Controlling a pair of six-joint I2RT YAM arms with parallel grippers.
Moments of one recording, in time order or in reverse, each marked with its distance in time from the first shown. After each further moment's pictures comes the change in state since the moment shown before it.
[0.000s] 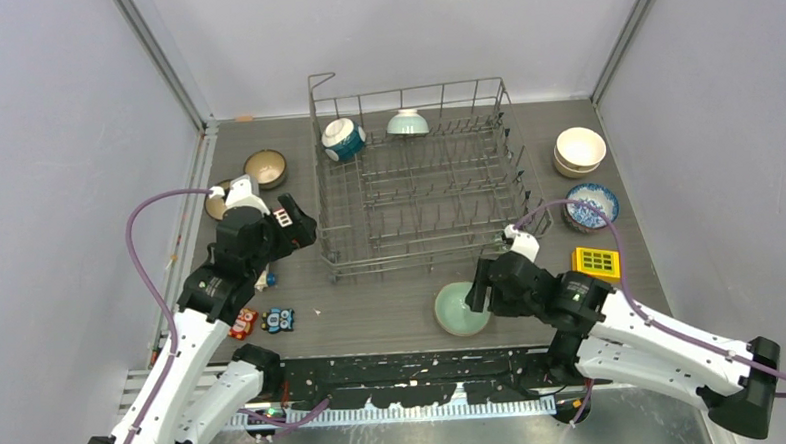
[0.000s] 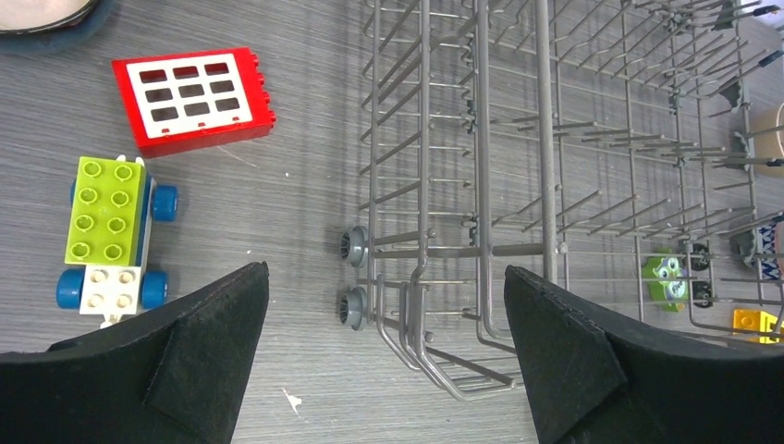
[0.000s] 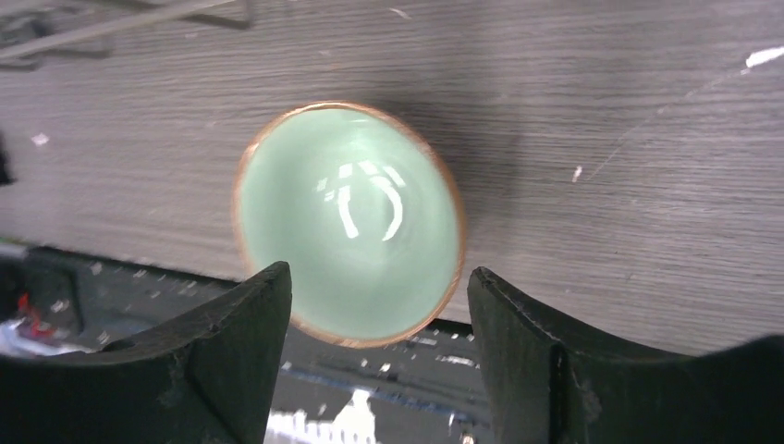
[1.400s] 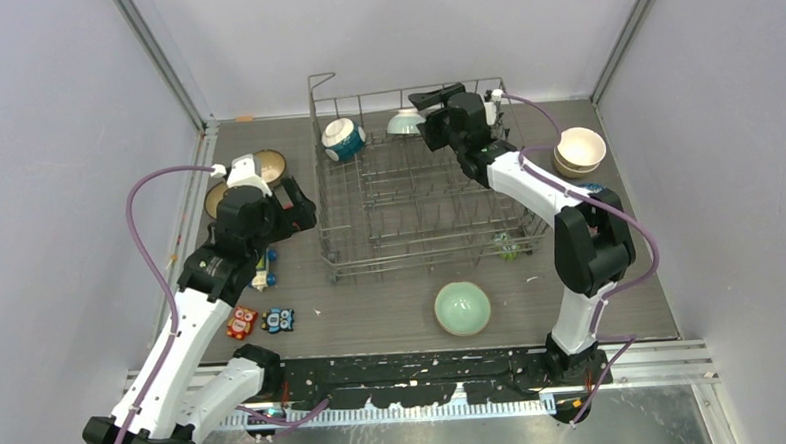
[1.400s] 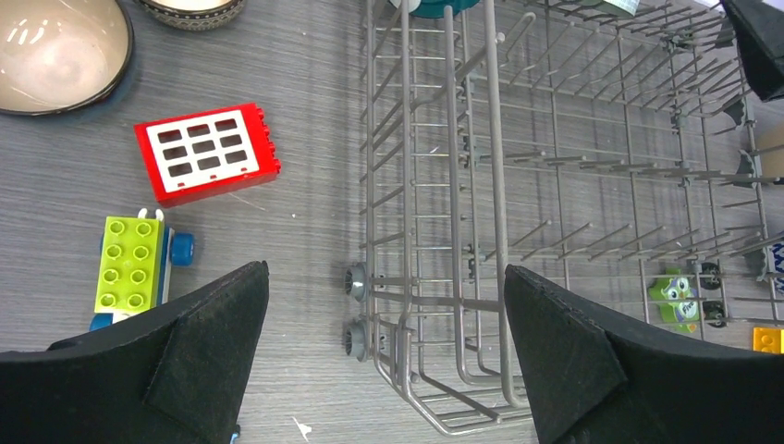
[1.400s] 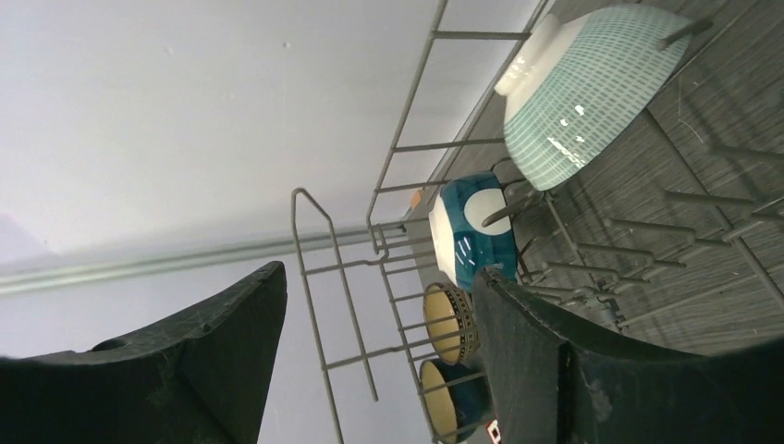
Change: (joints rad) left arm 0.000 0.117 0.128 0.004 -0.026 0.072; right arm -0.520 1.085 0.857 0.936 -0.151 0.415
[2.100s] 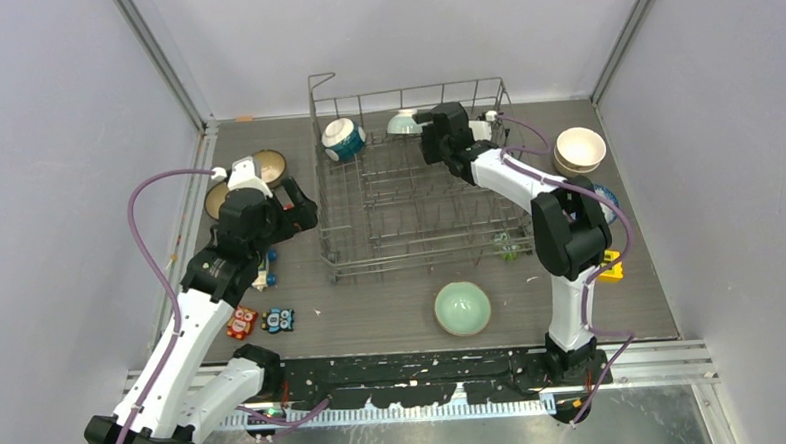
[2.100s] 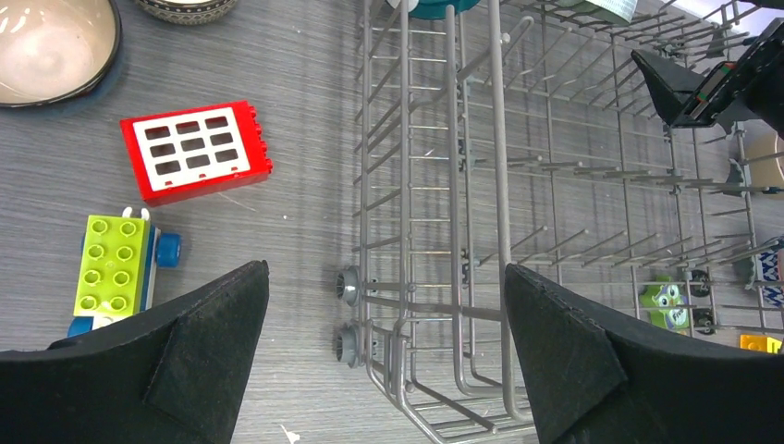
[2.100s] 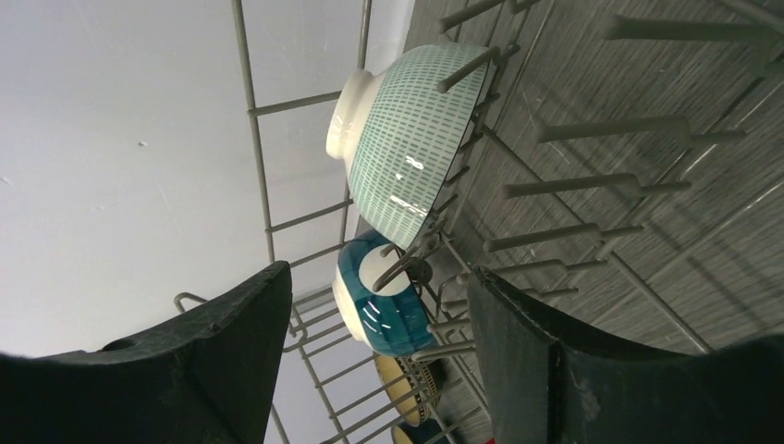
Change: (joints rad) left arm 0.000 -0.006 -0.040 0.044 0.003 -0.027; right arm 0.014 0.161 0.077 -0.161 0.140 0.181
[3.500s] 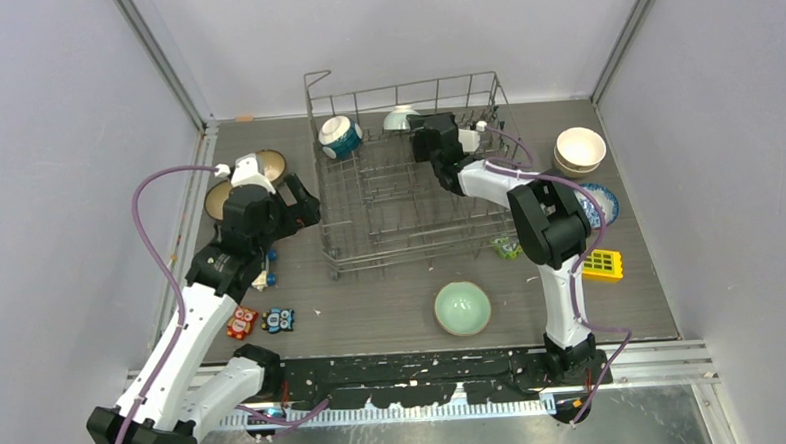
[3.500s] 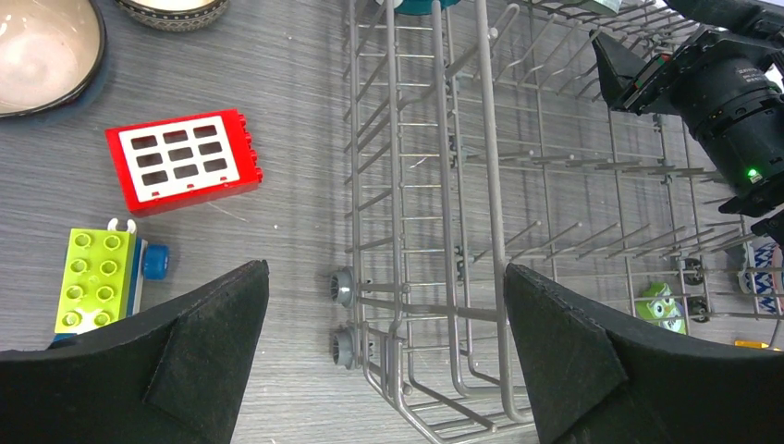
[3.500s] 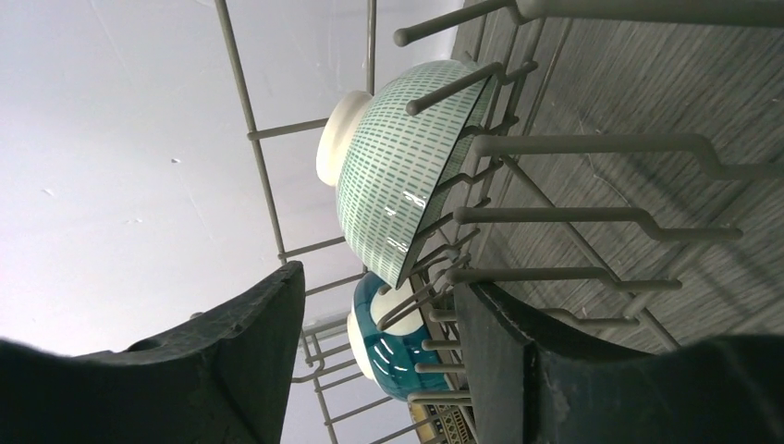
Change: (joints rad) left arm 0.000 0.031 -0.006 0.042 0.004 -0.007; right arm 0.011 0.146 -0.038 0.327 0.053 0.041
